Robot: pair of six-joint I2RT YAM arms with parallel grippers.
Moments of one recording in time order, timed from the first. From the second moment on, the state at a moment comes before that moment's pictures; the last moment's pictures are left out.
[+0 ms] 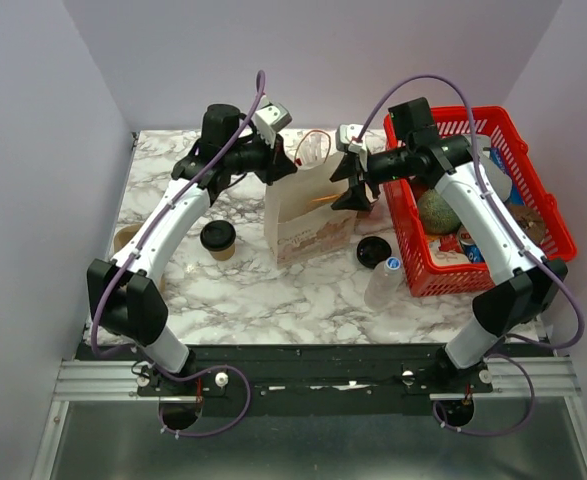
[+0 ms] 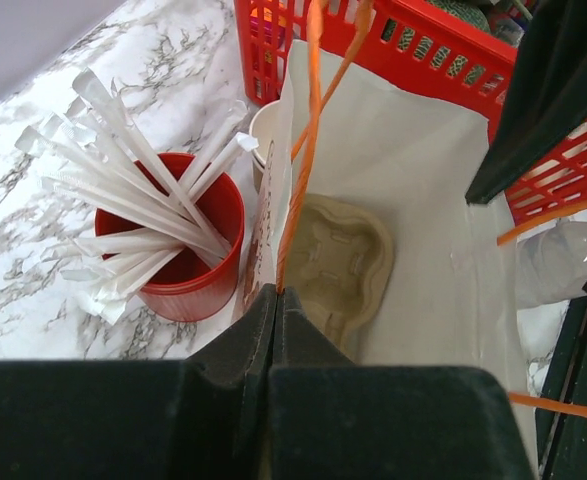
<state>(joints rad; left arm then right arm) -0.36 1.59 1.53 -0.34 0.67 0.07 0.41 1.64 1.80 -0.97 -0.93 -0.85</state>
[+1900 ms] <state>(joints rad) -0.35 1.63 1.72 -0.67 0.71 0.27 0.46 1.70 1.96 -1.12 -0.88 -0.87</state>
